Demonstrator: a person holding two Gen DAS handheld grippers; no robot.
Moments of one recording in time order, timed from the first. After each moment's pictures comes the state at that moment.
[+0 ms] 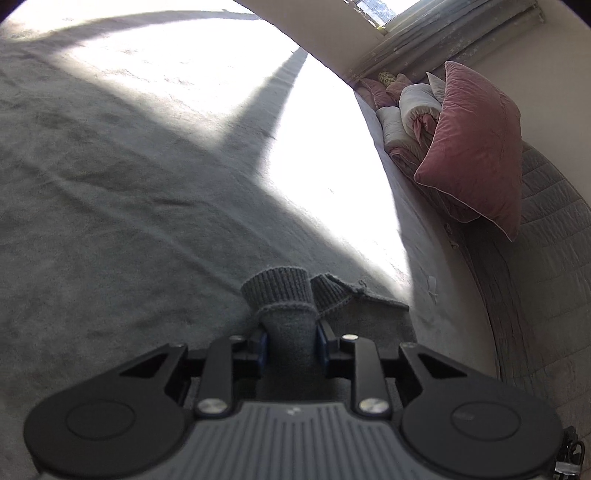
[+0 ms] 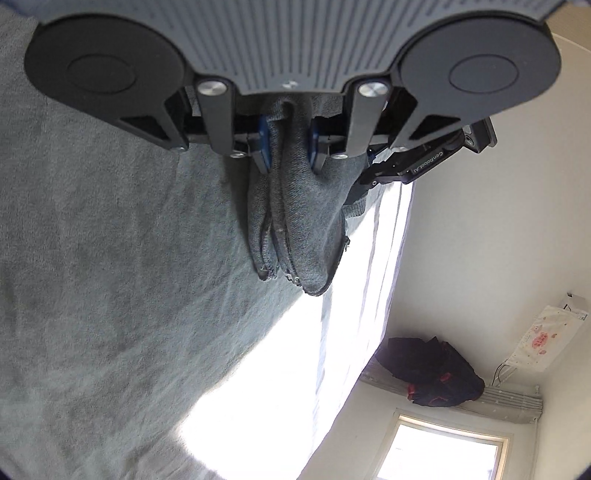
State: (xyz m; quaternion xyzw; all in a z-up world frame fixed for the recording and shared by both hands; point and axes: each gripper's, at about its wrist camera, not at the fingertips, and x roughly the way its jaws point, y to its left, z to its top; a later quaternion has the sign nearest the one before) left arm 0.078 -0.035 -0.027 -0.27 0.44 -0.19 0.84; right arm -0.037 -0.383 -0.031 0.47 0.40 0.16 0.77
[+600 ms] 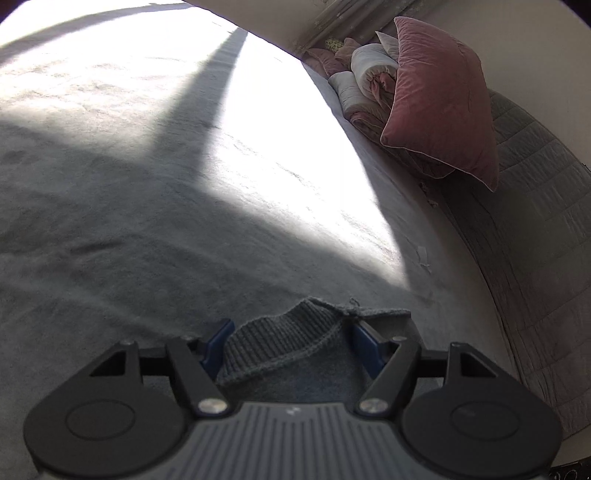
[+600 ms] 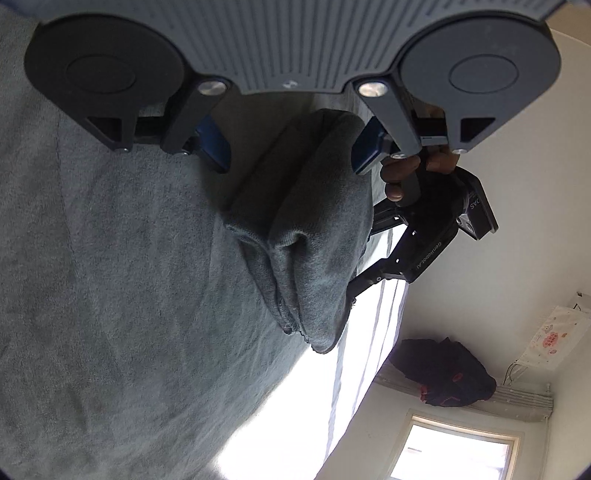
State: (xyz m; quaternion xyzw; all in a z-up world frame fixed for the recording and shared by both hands) left arm 0.126 -0.054 -0.043 -0.22 0.43 -0.27 0.83; right arm -0.092 -0.349 -0.052 0.47 0.40 0.14 0.78
